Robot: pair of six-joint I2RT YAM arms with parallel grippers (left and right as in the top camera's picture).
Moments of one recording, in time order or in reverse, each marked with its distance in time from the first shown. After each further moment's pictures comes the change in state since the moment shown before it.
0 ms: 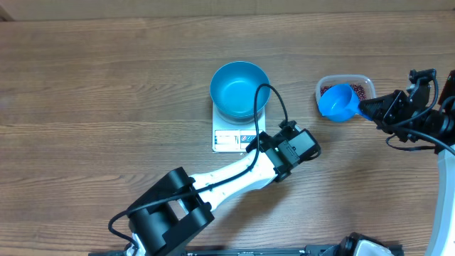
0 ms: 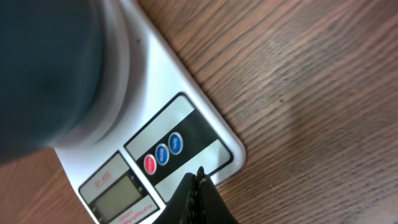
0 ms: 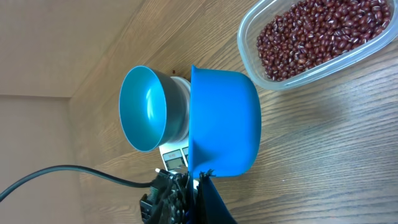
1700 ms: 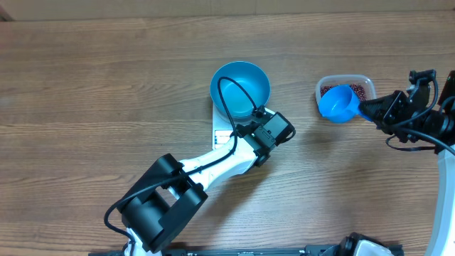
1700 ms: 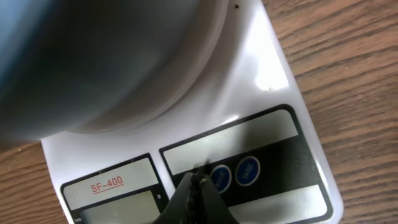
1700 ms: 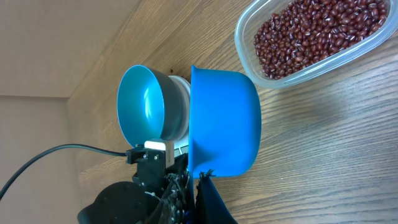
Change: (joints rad) left arm 0.150 0.000 -0.096 0.128 0.084 -0.173; right arm 0.000 0.000 0.000 -0.008 0.007 -0.001
